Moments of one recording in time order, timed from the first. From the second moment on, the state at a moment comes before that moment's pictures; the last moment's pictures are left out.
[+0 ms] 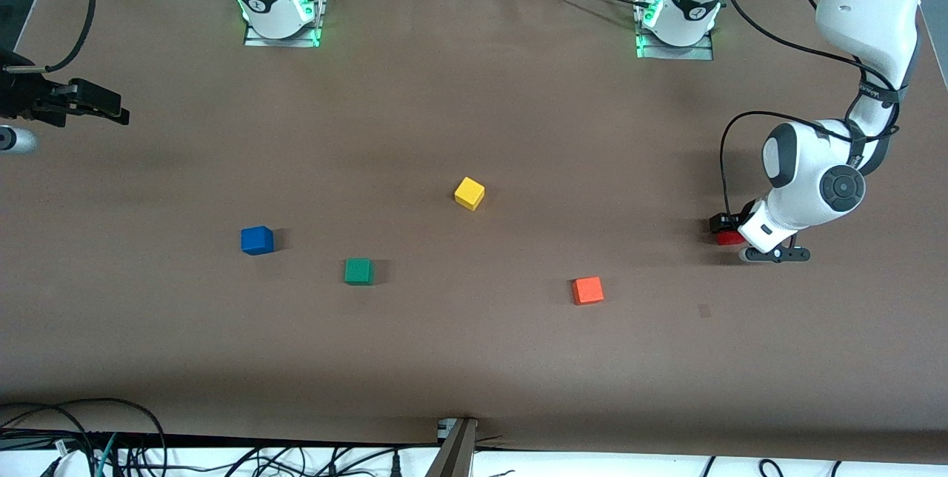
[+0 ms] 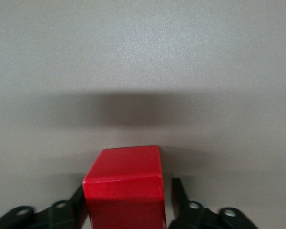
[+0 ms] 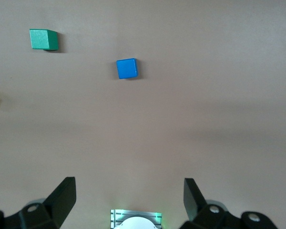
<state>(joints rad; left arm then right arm) 0.09 0.51 0.00 -2.04 0.03 2.45 0.06 0.02 0.11 -0.05 -1.46 0.03 1.41 -0.06</state>
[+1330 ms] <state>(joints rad) 0.09 0.33 -0.21 -1.89 -0.09 2.26 0.40 0.00 0.23 -0.05 -1.46 0.33 1.37 -0.06</state>
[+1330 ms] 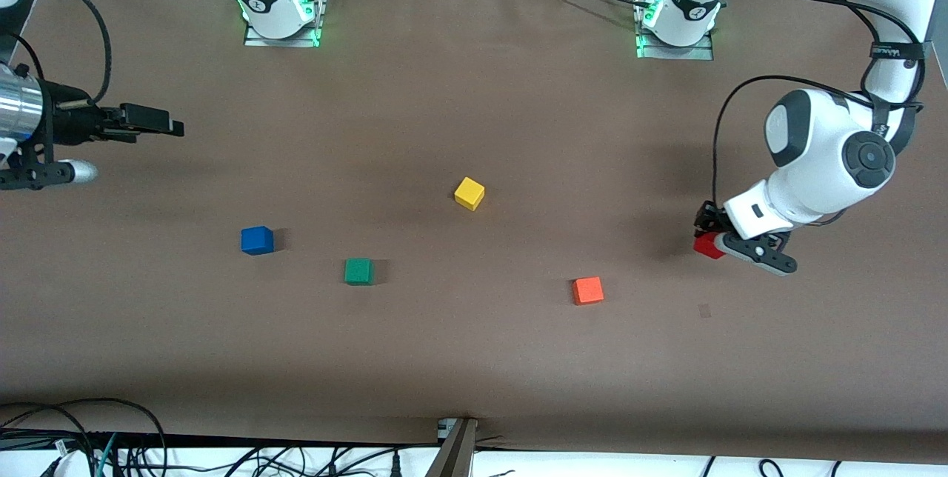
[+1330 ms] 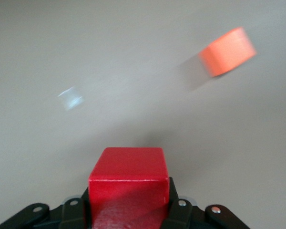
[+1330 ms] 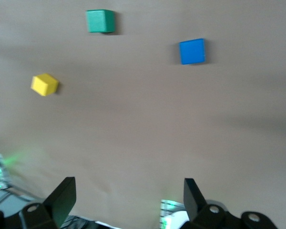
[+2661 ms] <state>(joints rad) 0.03 0.37 -0.54 -1.70 -0.90 2.34 1.28 0.06 0.64 -0.04 -1.48 1.32 1.36 -0.14</state>
